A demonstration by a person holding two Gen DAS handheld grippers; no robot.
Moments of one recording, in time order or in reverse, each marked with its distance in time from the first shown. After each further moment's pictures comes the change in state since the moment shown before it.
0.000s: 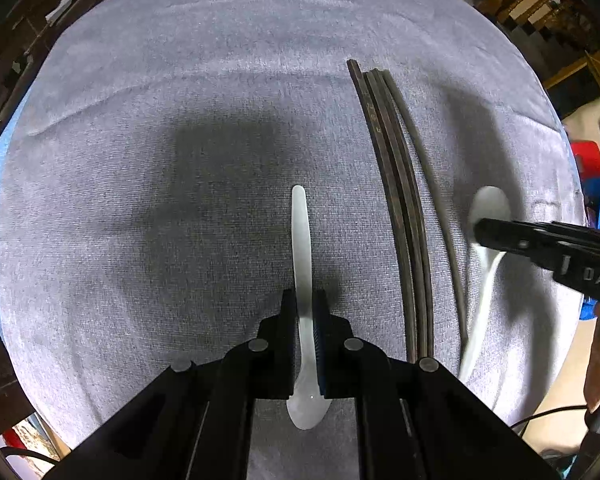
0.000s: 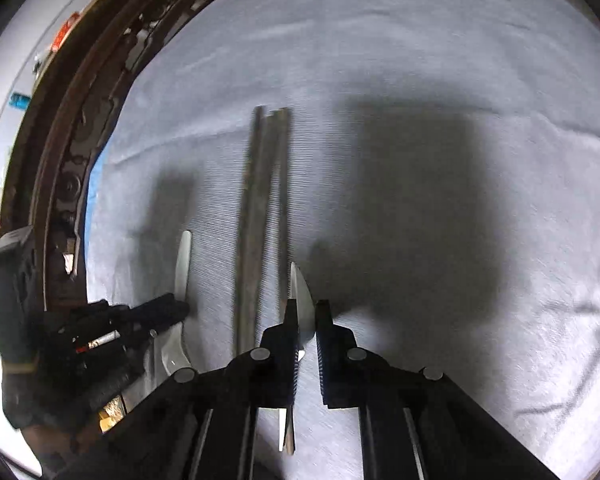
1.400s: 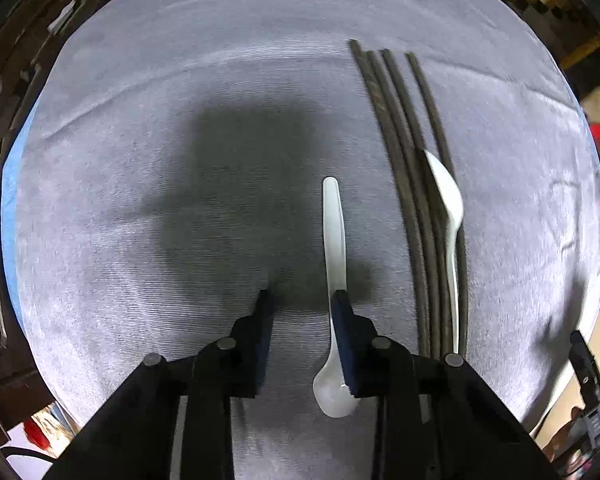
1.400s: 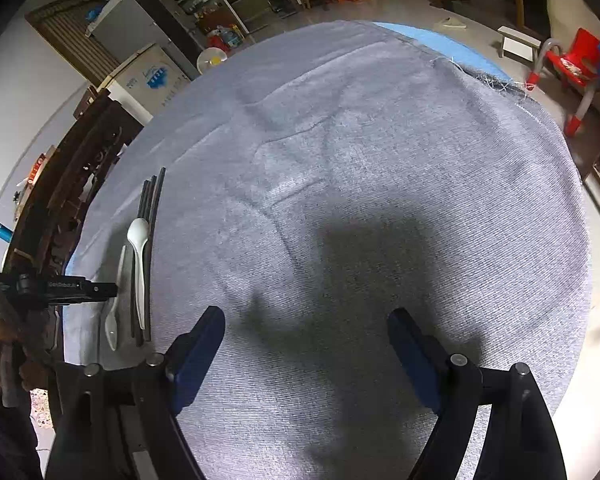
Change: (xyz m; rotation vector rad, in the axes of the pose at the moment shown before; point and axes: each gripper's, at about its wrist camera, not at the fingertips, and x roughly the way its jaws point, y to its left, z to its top) left arm 0.012 -0.019 0.016 0.010 0.043 0.107; right arm -0.075 -0.092 -0.212 0.352 -0.496 -0.121
